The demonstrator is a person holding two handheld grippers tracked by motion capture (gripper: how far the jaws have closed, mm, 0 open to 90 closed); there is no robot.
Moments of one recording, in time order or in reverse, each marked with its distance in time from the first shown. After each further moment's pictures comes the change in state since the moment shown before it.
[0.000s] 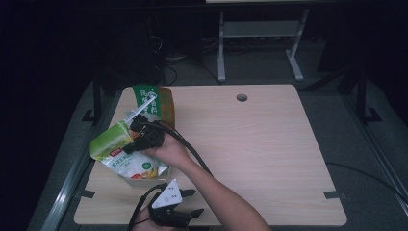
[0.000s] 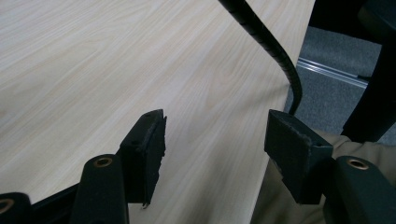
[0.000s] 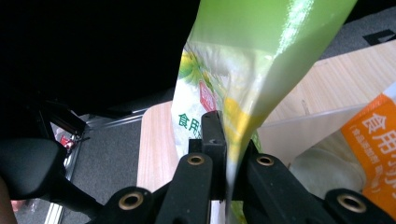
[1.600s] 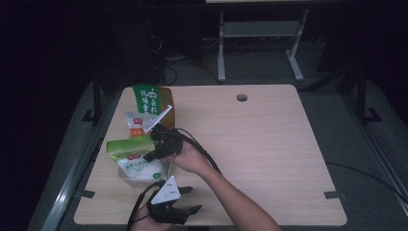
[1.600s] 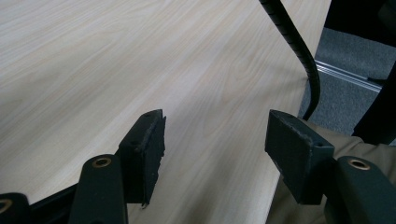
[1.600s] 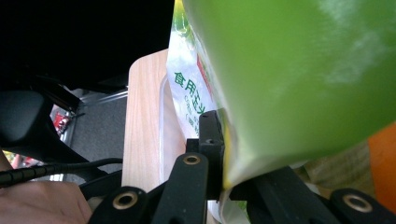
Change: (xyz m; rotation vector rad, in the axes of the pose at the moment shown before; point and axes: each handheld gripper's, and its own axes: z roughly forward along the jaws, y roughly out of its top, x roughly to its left) left arm 0.010 -0.003 -0.001 0.016 0.033 -0.021; right arm -0.011 -0.047 -0.015 0.091 -0.022 0.016
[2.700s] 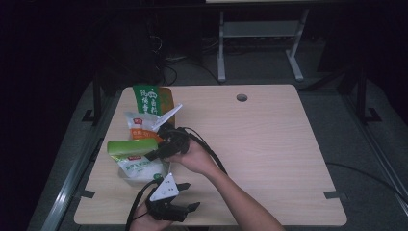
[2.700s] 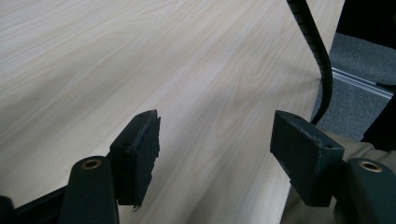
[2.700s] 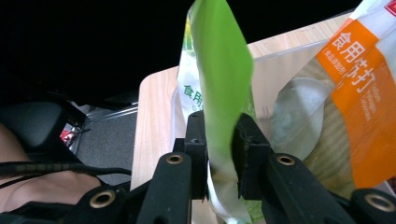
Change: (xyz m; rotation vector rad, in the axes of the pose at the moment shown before) left arm 0.006 0.000 0.000 -0.008 0.027 -0.022; right arm 0.001 -0.009 -0.020 -0.099 0.022 -0.015
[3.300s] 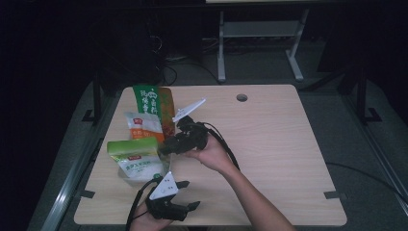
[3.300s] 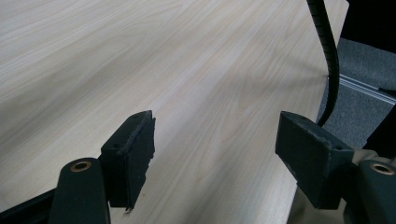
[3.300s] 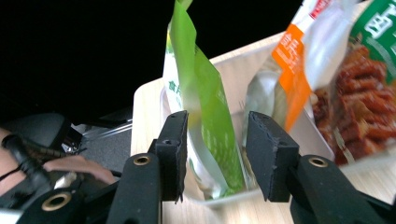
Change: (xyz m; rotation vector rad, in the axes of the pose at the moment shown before) left arm 0.003 0.001 0.000 -0.005 0.006 -0.008; right arm -0.010 -0.021 -0.046 -0.086 -0.034 0.075
